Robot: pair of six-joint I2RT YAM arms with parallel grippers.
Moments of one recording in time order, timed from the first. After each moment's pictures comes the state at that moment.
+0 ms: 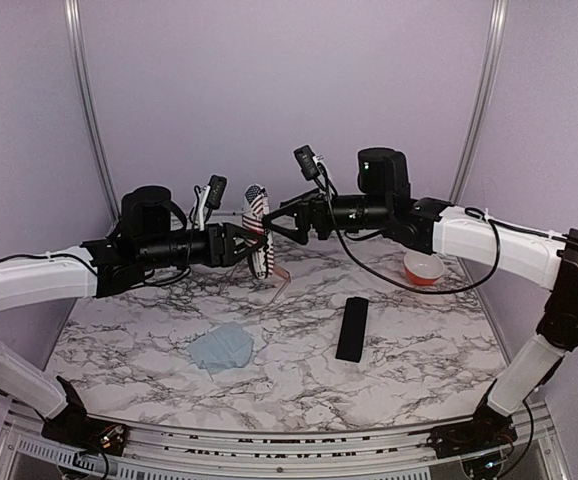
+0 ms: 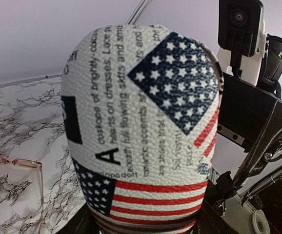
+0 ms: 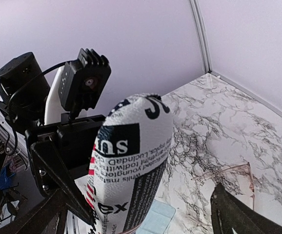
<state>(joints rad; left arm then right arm) -0.75 1.37 0.96 0.22 0.38 -0.51 0.74 1.62 1.38 0.01 -0.60 0.22</state>
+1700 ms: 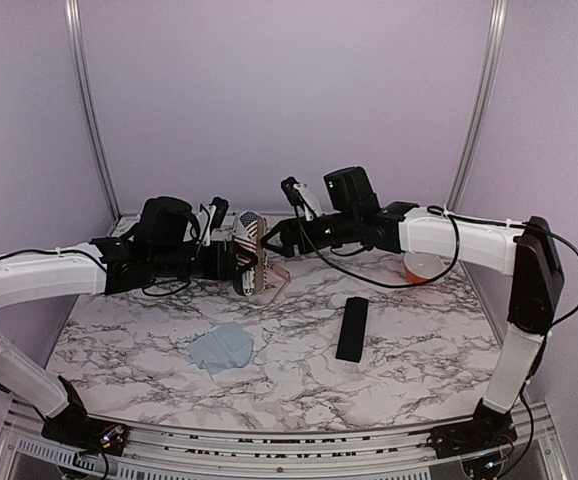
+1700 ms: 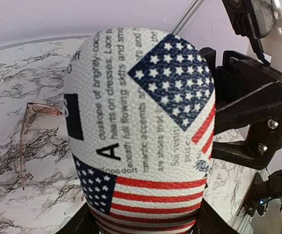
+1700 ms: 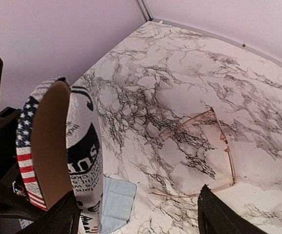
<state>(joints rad) -0.77 1.43 1.00 -0.04 0.14 -0.48 0.74 1.82 1.48 -0.17 -0.36 0.26</state>
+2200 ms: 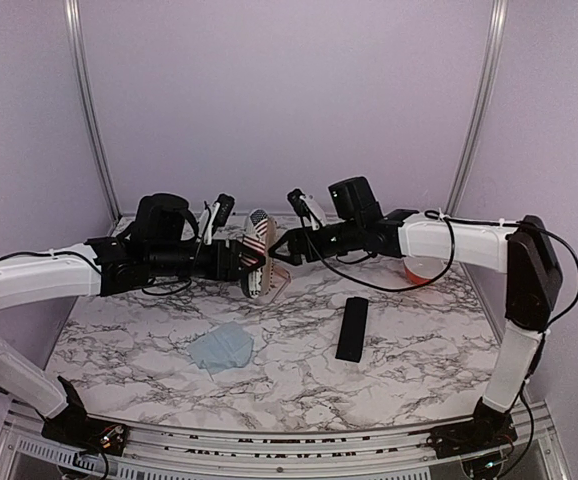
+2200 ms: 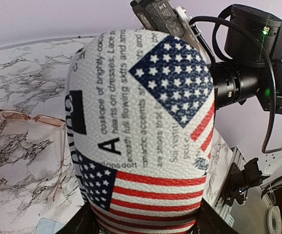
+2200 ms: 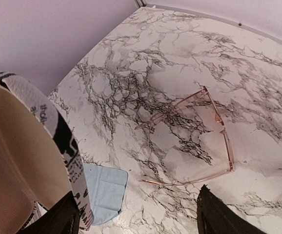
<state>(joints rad) -0.79 1.40 1.00 -0.02 0.25 -0.49 0.70 1.84 1.43 -0.16 -0.39 0.26</state>
